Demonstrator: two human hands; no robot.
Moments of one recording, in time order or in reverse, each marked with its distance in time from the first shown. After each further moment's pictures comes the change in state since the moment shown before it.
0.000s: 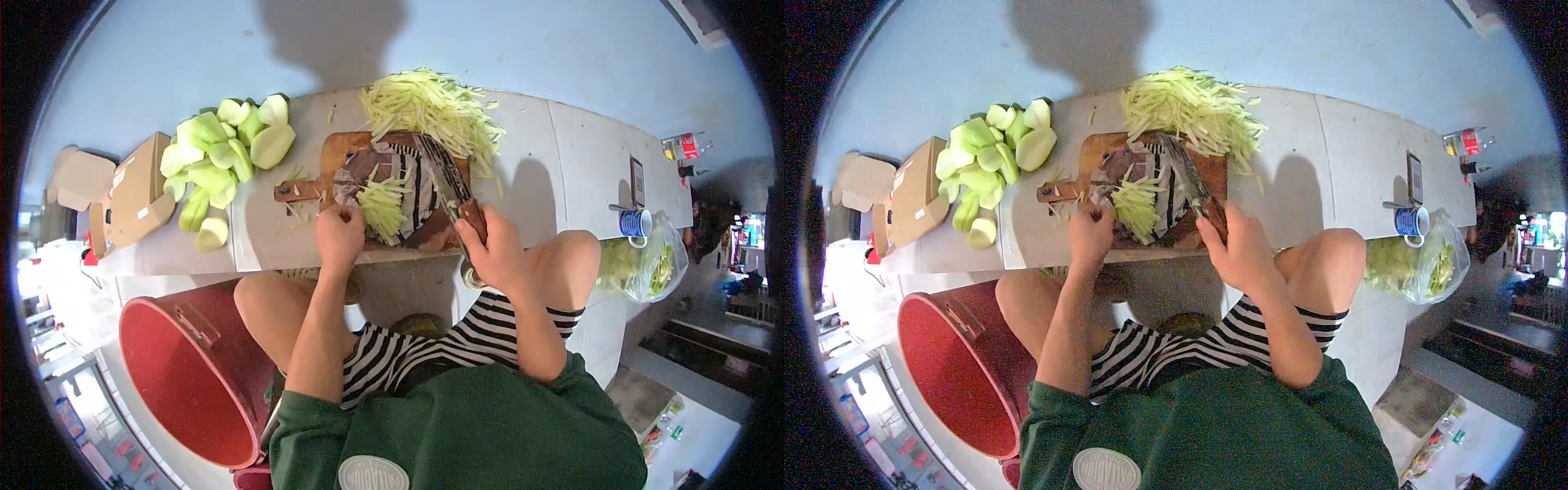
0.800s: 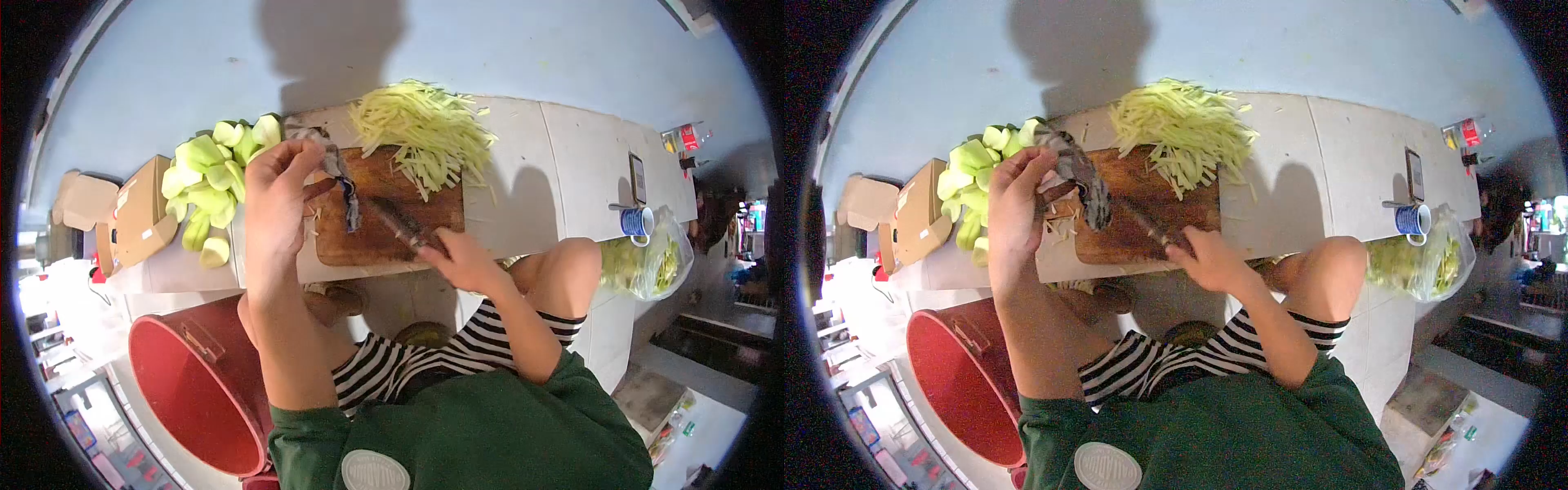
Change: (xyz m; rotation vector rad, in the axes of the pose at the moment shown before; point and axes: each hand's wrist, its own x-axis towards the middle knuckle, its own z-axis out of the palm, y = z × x) left_hand 0.008 0.151 -0.115 -0.788 -0.230 0.102; right_hand 0.015 0.039 0.033 -0.006 -0.318 0.017
